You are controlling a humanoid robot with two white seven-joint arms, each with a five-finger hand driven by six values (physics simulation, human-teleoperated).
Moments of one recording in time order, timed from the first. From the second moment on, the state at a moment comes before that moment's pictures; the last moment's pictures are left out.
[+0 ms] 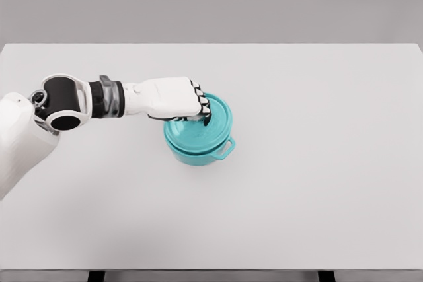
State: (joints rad) left arm -0.71 0.52 -0.68 -1.57 -0.63 -0.61 -0.61; right arm 0.01 0.00 -0.30 0.05 0.25 -0.01 0.09
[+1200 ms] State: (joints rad) left arm -0.70 0.52 -0.68 -1.56 -0.63 -0.61 -0.61; right arm 0.01 0.00 -0.30 0.05 0.25 -0.01 0.09
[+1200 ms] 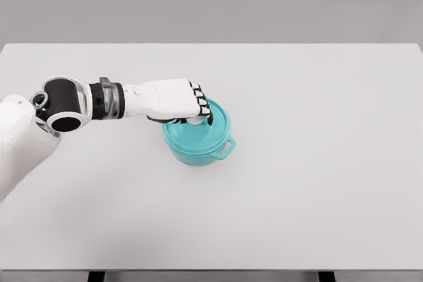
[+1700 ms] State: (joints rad) left arm -0.70 0.52 -0.67 -1.56 -0.63 -0.61 -0.61; right arm 0.01 0.00 -0.30 0.05 0.25 -0.01 0.09
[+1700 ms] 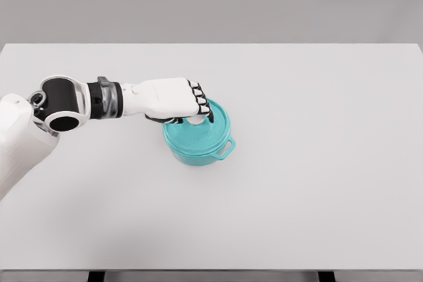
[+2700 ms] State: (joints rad) left arm -0.38 0.94 -0.18 -1.71 -0.26 -0.61 -0.61; right arm 0.01 0.00 -0.30 0.05 0.25 -0.01 0.09
